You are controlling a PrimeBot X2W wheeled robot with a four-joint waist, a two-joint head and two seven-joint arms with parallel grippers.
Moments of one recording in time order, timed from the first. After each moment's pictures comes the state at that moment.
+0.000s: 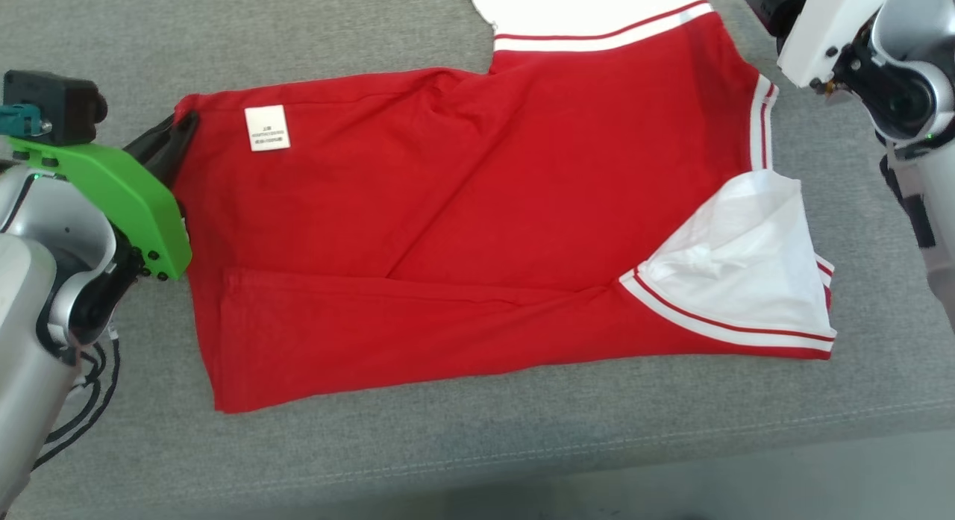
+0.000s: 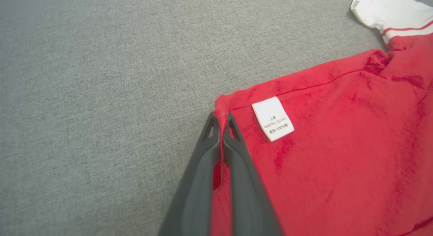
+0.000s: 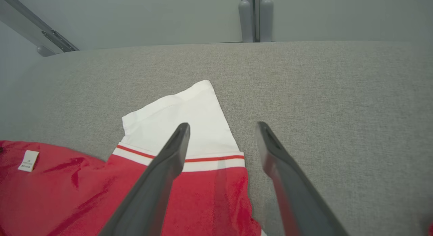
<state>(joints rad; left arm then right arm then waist) -0.75 0.67 -0.62 0.24 -0.88 -0.01 0.28 -0.99 -0.38 0.30 0.37 0.70 0.13 0.51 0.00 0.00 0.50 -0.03</state>
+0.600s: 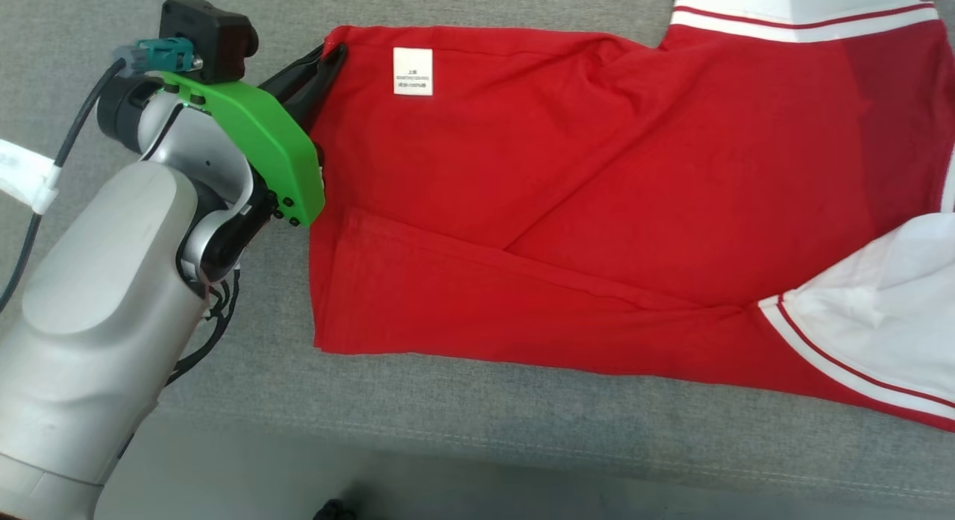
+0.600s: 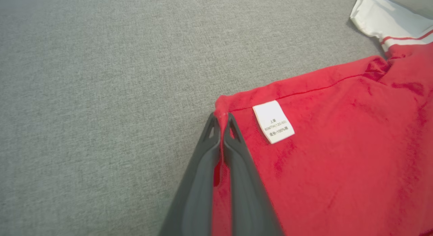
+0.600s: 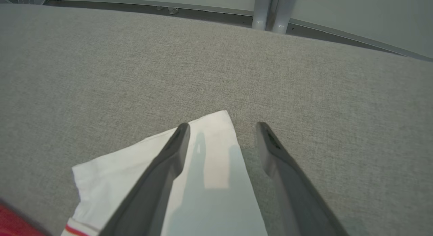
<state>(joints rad) -0.94 0.42 -0.72 0.37 -0.82 -0.09 0.20 -1.33 -0.40 0.36 0.77 0.53 0.13 0.60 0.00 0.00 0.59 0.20</state>
